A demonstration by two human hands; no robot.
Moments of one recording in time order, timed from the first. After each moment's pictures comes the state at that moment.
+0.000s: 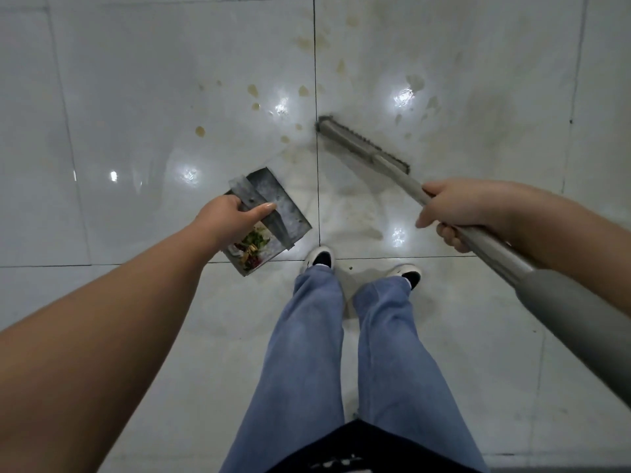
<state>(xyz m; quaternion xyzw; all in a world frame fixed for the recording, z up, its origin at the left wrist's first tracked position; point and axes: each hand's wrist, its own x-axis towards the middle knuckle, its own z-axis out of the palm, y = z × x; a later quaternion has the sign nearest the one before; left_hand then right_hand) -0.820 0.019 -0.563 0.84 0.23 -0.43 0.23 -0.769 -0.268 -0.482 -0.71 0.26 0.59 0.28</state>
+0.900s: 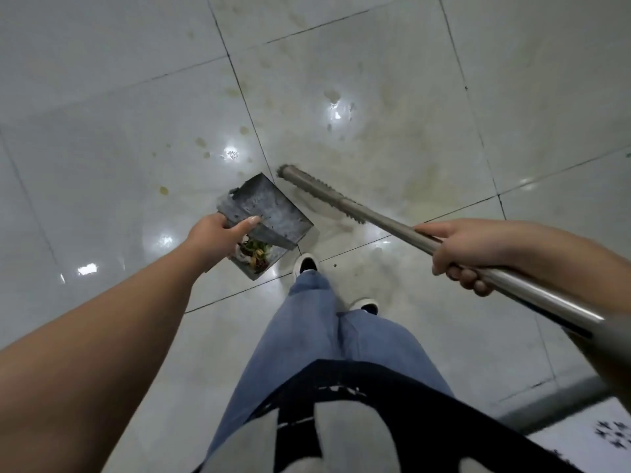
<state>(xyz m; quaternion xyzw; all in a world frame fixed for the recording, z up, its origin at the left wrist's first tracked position) -0.824 -0.001 -0.506 0.85 0.14 -0.43 0.28 -0.891 -0.308 -0.367 -0.63 0.39 0.55 0.39</state>
